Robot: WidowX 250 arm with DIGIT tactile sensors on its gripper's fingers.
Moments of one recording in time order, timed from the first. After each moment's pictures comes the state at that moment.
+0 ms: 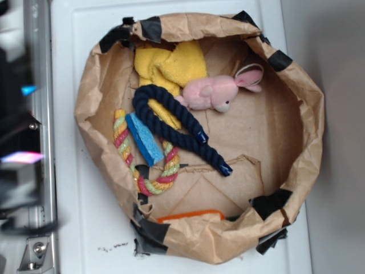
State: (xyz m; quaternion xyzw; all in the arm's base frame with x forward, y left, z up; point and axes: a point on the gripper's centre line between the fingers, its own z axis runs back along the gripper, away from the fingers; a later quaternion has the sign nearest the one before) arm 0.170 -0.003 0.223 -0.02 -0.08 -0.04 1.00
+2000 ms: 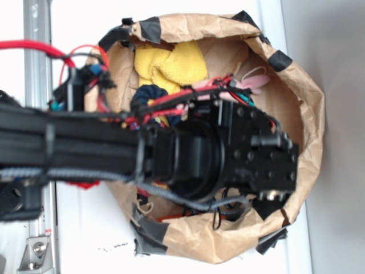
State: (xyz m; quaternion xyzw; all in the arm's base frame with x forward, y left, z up) arm 0.260 -0.049 0.035 0.02 0.13 -0.27 0.95
